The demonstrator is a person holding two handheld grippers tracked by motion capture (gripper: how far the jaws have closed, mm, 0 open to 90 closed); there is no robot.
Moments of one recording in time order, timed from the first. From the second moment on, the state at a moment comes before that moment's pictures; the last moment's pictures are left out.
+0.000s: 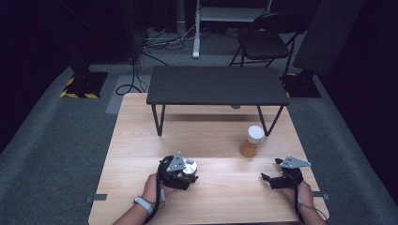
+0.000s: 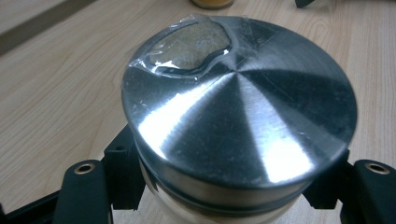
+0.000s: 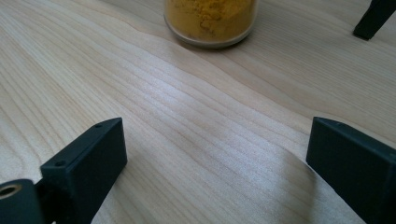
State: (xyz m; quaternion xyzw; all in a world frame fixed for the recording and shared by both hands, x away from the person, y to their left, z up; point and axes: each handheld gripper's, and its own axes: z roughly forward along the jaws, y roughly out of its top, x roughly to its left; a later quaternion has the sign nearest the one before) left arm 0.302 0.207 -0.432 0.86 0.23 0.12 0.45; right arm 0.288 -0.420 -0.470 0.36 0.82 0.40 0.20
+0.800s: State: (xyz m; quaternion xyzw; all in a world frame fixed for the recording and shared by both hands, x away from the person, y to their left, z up) left arm 0.352 0.193 -0.304 0.82 0.20 0.15 0.51; right arm 0.289 -0.421 -0.470 0.35 0.82 0.40 0.19
